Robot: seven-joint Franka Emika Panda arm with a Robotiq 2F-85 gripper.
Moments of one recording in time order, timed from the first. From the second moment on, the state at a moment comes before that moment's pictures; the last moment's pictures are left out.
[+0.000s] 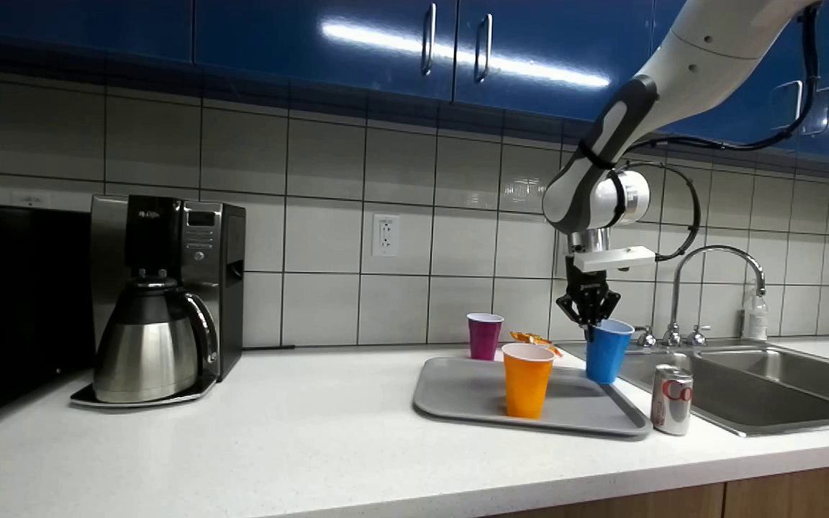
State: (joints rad) arm -0.01 0.27 -0.13 -2.07 -0.19 2.34 0.08
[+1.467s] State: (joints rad) arm 0.03 0.31 -0.11 -2.06 -0.20 2.29 0.09
